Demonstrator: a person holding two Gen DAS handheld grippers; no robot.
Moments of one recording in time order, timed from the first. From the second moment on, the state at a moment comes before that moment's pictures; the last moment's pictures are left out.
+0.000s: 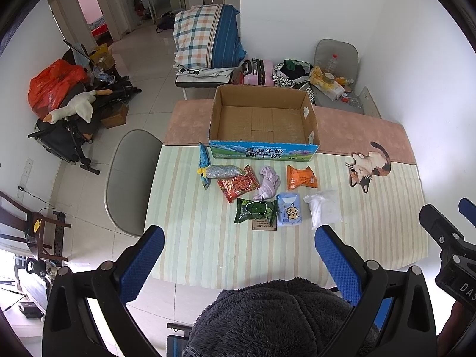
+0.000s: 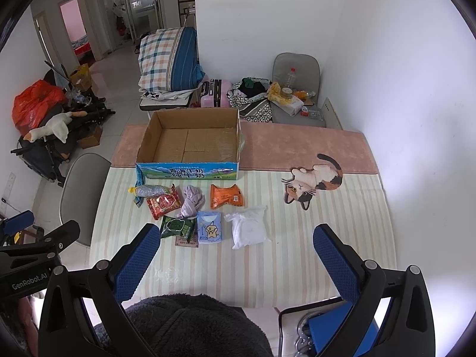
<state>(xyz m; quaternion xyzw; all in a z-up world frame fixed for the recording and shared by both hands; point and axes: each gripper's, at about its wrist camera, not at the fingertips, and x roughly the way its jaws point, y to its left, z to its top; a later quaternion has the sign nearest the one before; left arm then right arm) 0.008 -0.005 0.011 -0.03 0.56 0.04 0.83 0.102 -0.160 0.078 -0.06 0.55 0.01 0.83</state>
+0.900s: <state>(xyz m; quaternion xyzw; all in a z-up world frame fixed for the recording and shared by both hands) 0.017 -0.004 0.015 -0.03 0.55 0.04 0.83 0.115 -0.158 0.082 -0.06 0.55 0.01 0.83</state>
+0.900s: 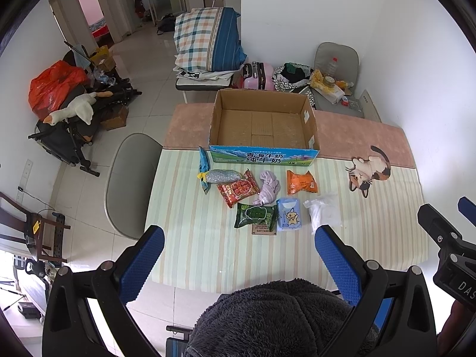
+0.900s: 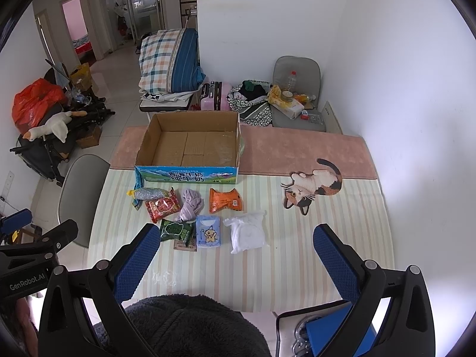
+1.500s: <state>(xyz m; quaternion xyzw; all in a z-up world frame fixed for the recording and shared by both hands) 0.083 0.005 -0.080 -0.01 0.58 0.07 0.81 0.192 -0.197 -0.059 -0.04 0.64 -0.01 0.77</state>
